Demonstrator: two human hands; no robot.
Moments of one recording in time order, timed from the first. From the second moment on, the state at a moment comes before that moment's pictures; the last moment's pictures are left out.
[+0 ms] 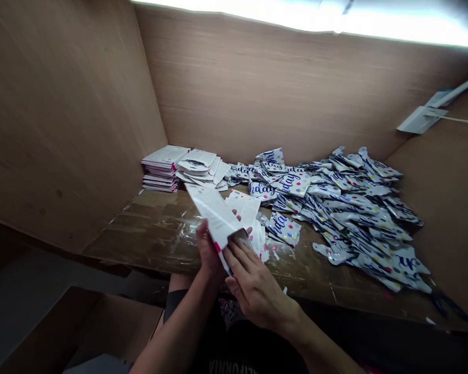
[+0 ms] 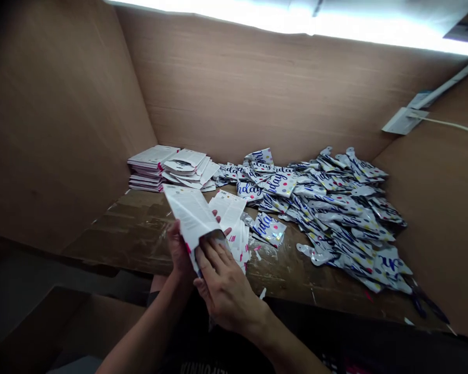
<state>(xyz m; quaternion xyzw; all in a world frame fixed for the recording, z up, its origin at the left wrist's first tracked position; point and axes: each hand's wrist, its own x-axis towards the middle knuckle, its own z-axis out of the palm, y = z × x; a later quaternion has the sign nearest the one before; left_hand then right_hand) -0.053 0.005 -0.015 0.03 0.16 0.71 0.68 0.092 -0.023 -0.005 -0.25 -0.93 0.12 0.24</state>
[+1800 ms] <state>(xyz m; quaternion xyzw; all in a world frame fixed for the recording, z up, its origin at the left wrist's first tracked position) -0.039 -0.020 -0.038 0.19 0.27 0.62 0.71 0.133 -0.003 -0.049 -0.47 -0.78 0.20 0.35</state>
